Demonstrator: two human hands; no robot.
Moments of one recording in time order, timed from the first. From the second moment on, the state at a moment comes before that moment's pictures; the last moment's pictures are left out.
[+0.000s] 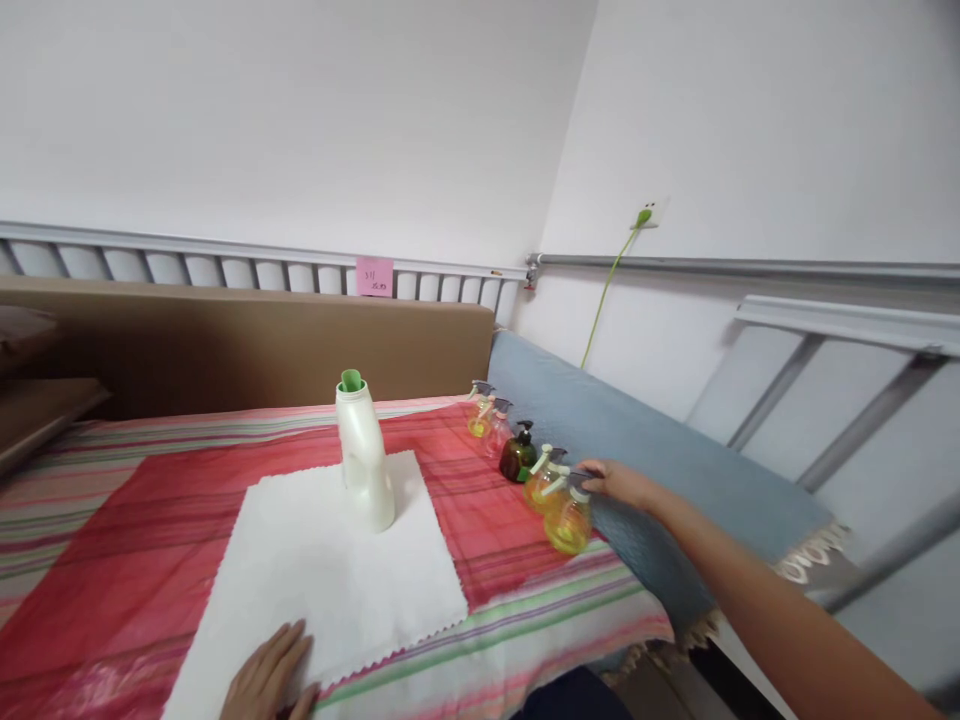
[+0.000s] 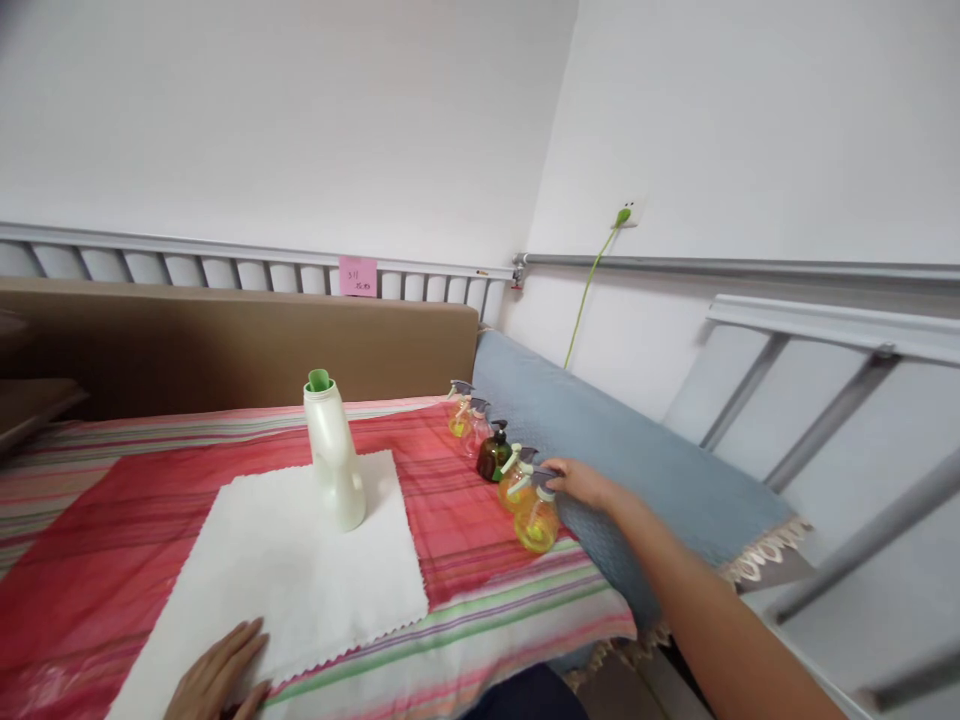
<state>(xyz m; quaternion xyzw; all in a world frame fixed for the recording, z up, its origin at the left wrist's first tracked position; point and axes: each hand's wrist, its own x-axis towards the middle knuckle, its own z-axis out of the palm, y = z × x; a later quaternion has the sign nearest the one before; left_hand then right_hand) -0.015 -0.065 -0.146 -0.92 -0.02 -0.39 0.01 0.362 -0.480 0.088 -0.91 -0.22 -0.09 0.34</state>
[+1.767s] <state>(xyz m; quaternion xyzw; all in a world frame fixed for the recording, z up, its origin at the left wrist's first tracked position) -0.045 -0.073 0.021 -0.81 -0.21 -0.44 -0.34 0.093 -0.282 0.040 -0.69 -0.34 -0.04 0.63</state>
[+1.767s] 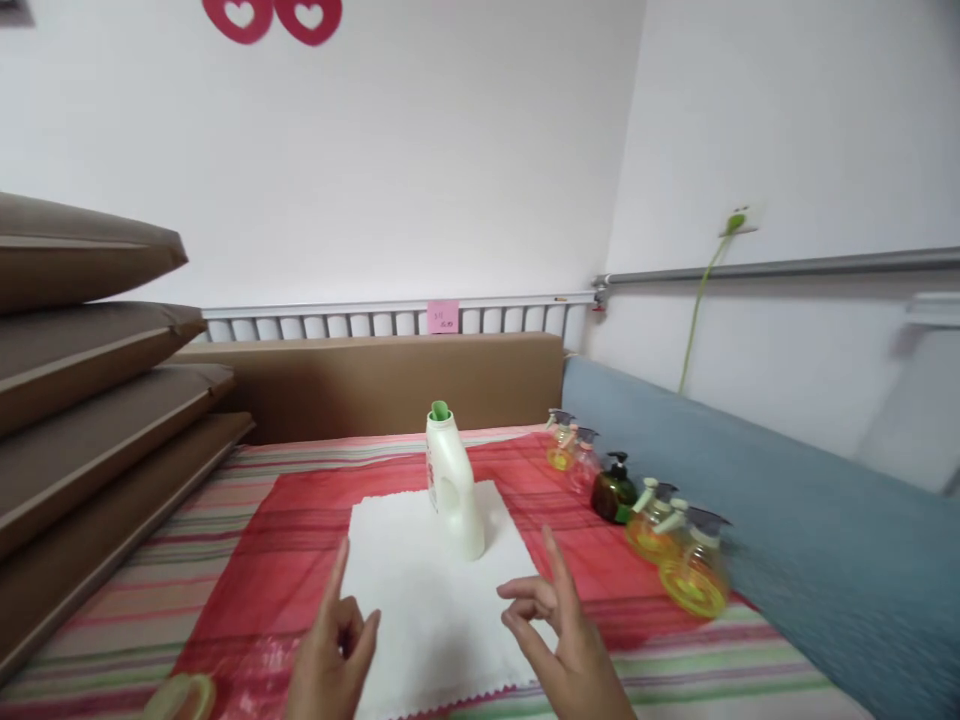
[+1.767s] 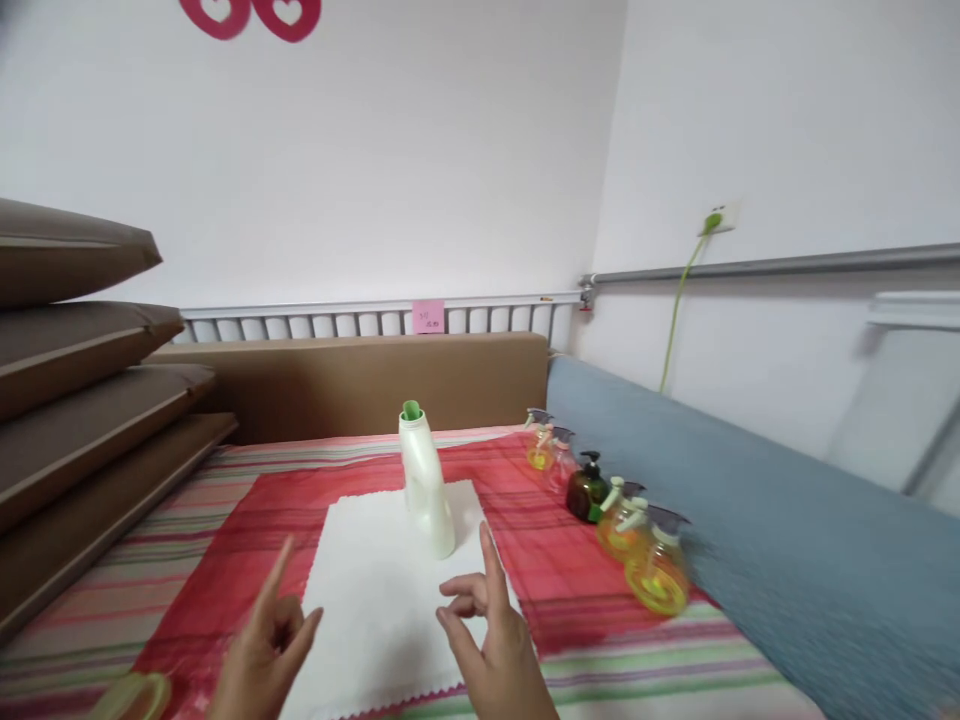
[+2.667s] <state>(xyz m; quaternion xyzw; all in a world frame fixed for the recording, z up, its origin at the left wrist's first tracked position) -0.037 -0.025 0.041 -0.84 -0.26 -0.32 -0.35 0.153 -0.258 0.066 -0.90 -0.29 -0.08 0.32</state>
